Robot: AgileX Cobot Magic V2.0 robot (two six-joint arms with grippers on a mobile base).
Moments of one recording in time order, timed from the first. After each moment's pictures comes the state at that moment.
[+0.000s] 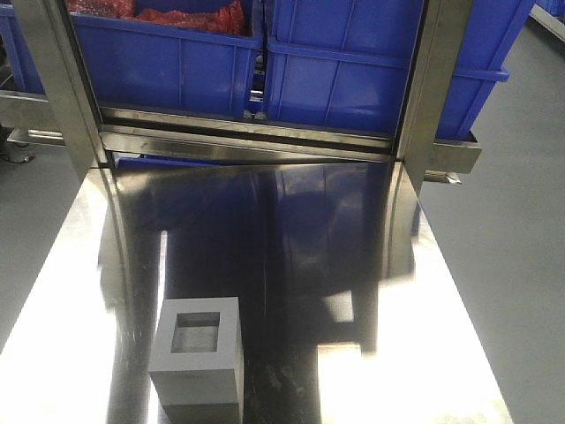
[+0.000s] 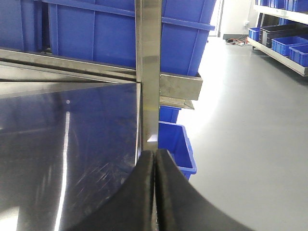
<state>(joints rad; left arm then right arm) 0.04 -0.01 0.03 0.01 0.03 -0.01 0.00 -0.02 0.03 -0.04 0.21 0.00</state>
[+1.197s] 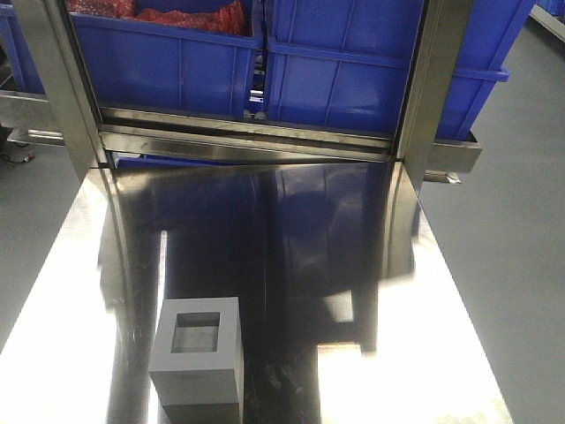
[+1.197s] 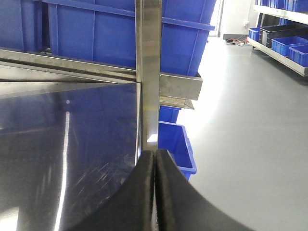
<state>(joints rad) 0.04 0.62 -0.40 0.01 0.54 0.00 0.00 -0.02 0.03 -0.04 0.21 0.00</state>
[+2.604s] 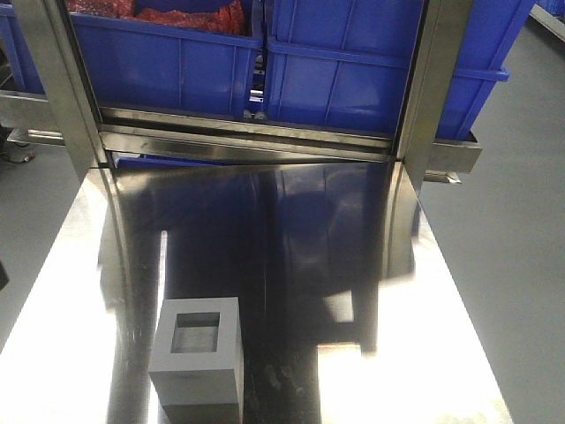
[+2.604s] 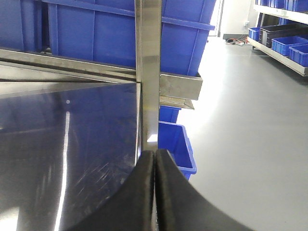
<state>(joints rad) 0.04 0.62 -0.53 -0.55 0.53 0.15 0.00 -0.02 0.03 -0.04 0.21 0.00</state>
